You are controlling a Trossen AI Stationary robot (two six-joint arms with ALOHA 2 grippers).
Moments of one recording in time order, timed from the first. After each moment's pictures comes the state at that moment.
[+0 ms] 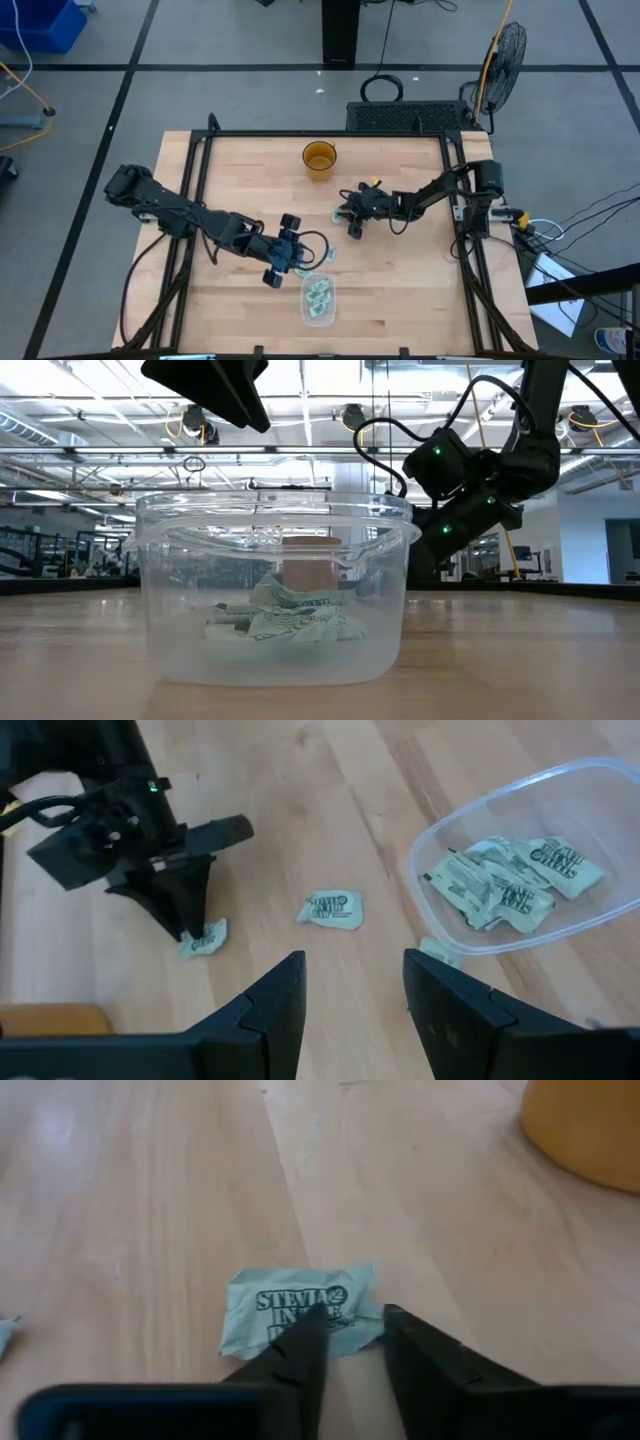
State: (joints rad) left arm -0.37 1.55 1.19 -0.54 -0.26 0.15; right arm -0.13 1.86 0.56 0.67 0.05 0.11
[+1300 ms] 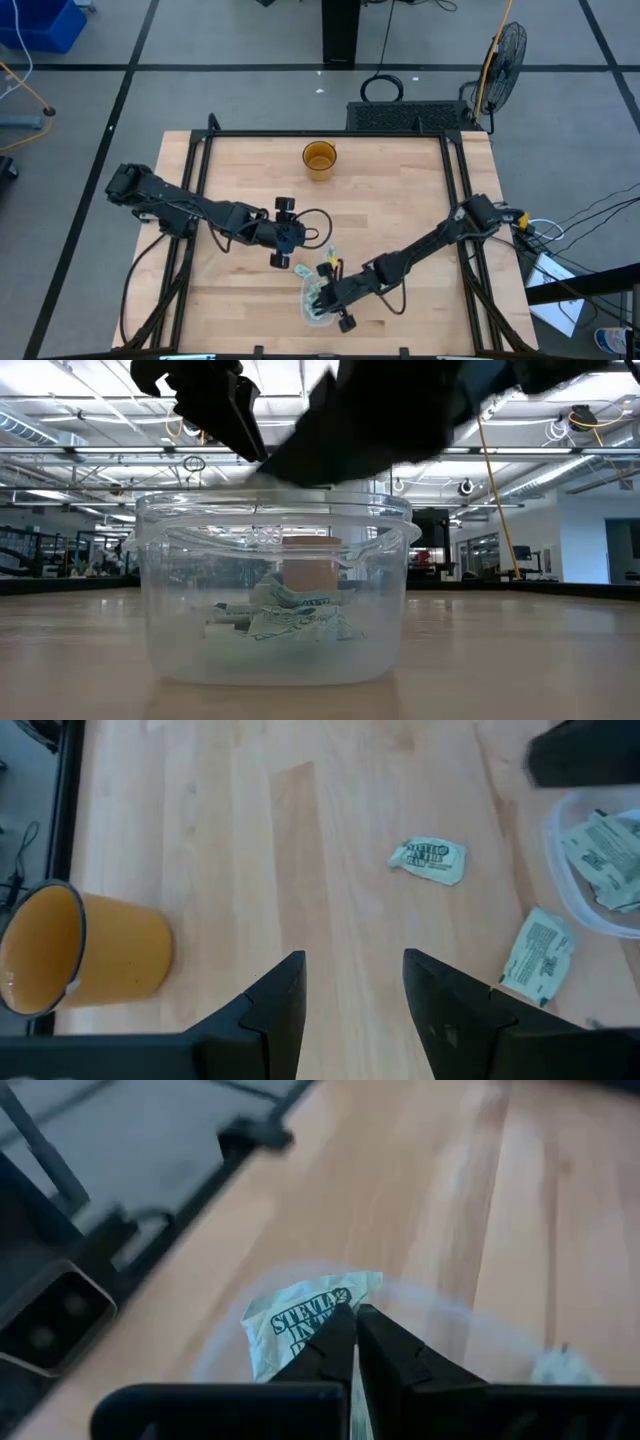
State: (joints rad) left arm -0.28 1.55 1.19 -0.63 -0.37 0.04; right arm 0.47 2.00 1.20 0.20 0.08 0.03
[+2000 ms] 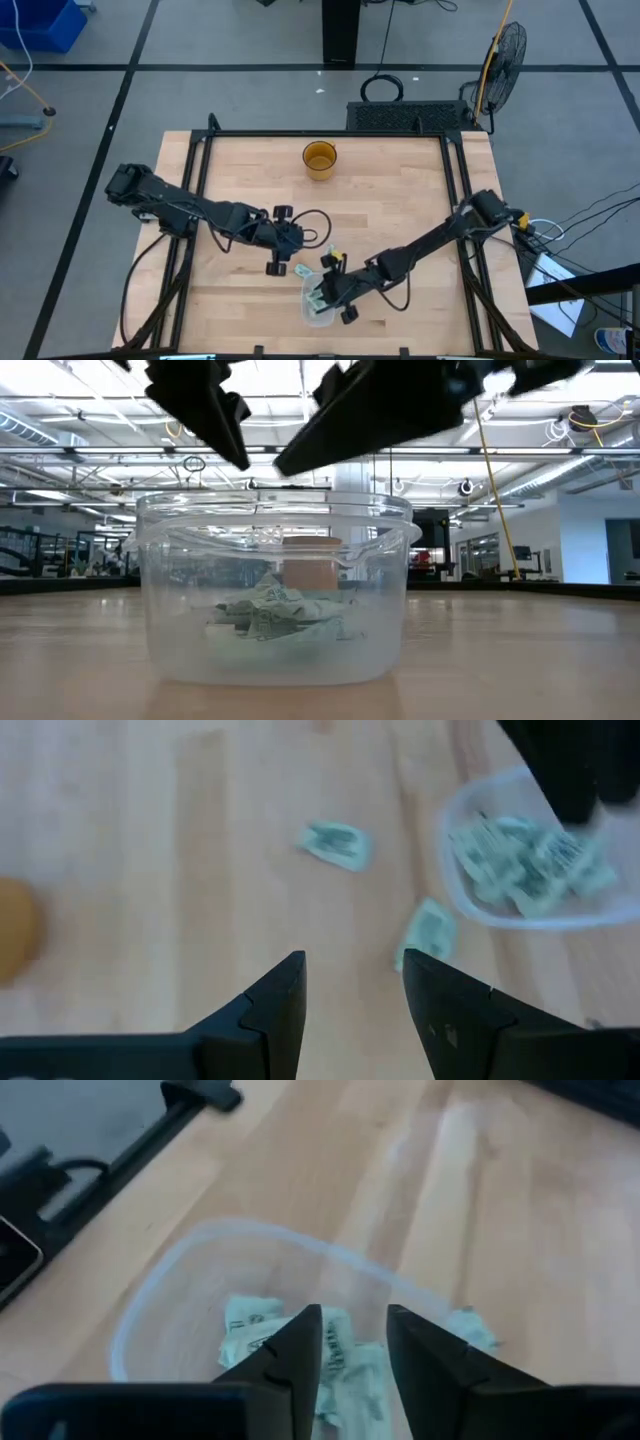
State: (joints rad) left arm -0.29 1.55 1.17 -0.65 -0.17 -0.11; right arm 0.46 1.92 1.20 0.04 0.18 -0.07
